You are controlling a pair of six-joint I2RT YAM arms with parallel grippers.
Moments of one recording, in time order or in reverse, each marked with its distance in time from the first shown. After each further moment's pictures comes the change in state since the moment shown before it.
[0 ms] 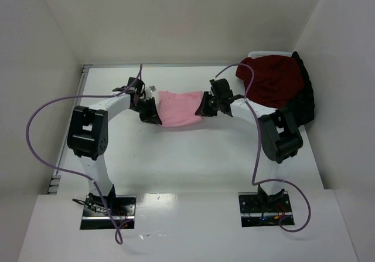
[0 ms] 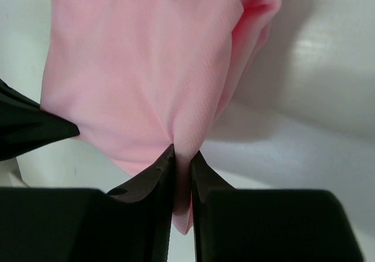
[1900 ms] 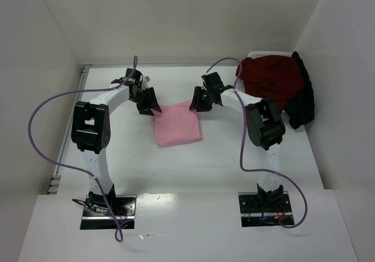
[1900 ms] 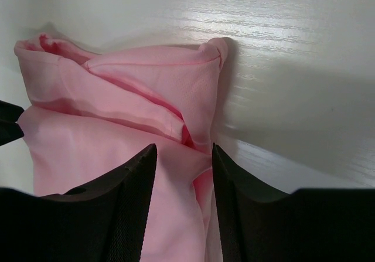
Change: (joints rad) left arm 0.028 0.059 0.157 -0.047 -0.118 -0.077; right arm 0.012 0.217 0.266 -0.137 -0.010 -0.108
